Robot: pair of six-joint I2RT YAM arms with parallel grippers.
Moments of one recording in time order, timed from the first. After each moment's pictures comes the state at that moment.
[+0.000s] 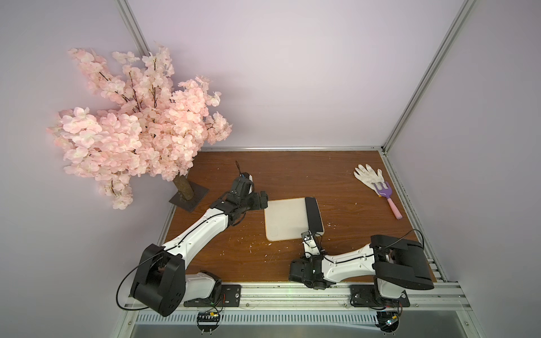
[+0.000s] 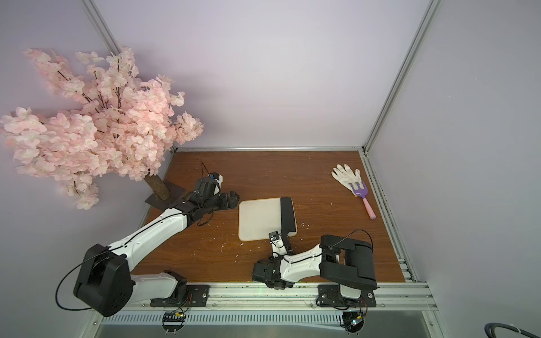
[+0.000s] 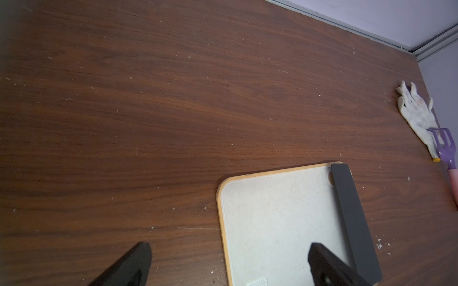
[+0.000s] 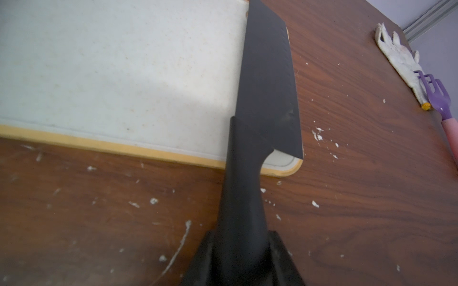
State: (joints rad) left arm -0.40 1.30 0.85 -0.33 0.00 -0.44; right arm 1.40 1.71 0.72 -0.53 0.95 1.08
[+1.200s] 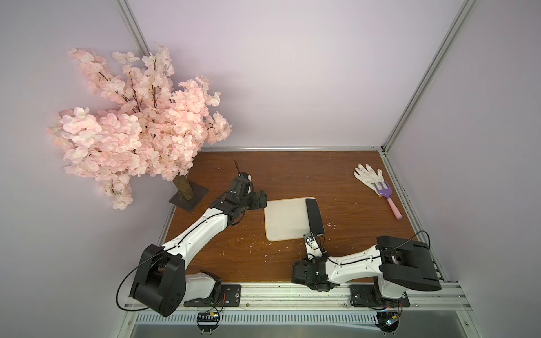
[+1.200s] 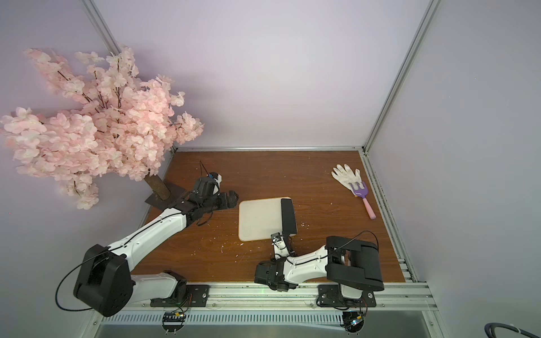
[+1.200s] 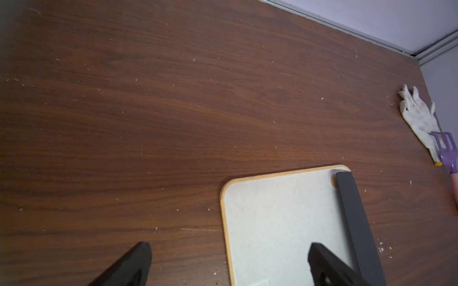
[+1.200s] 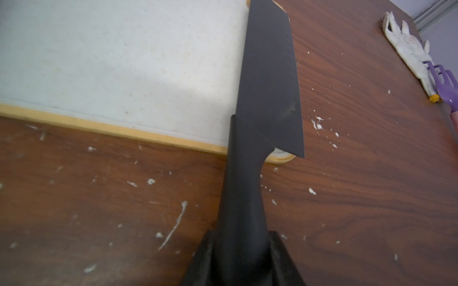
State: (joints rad) left arm -0.37 1.30 0.85 -0.33 0.00 -0.44; right arm 1.43 1.66 0.69 -0.55 0.92 1.09
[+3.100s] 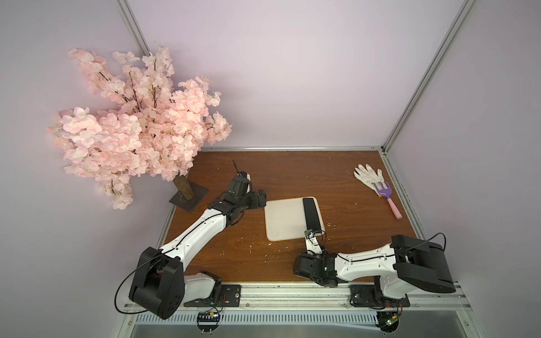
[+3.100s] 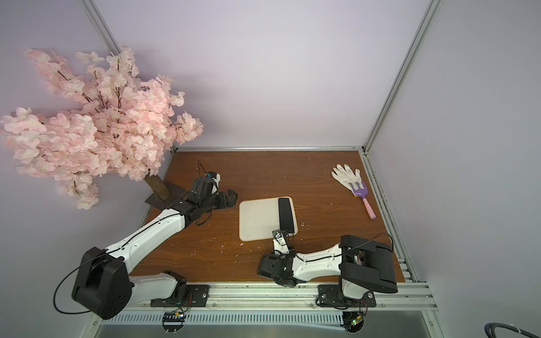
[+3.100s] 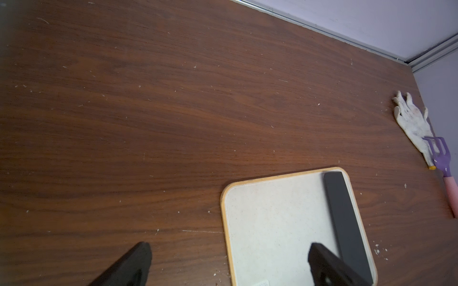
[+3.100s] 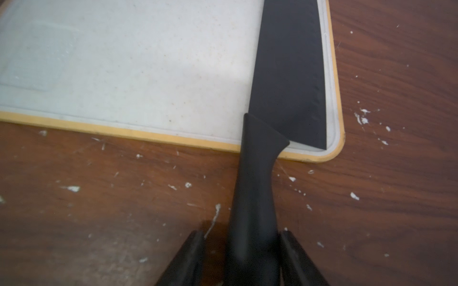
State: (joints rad) left arm -0.37 1.28 0.85 -0.32 0.02 -0.44; right arm 1.36 1.53 0.60 -0.33 0.75 0.99
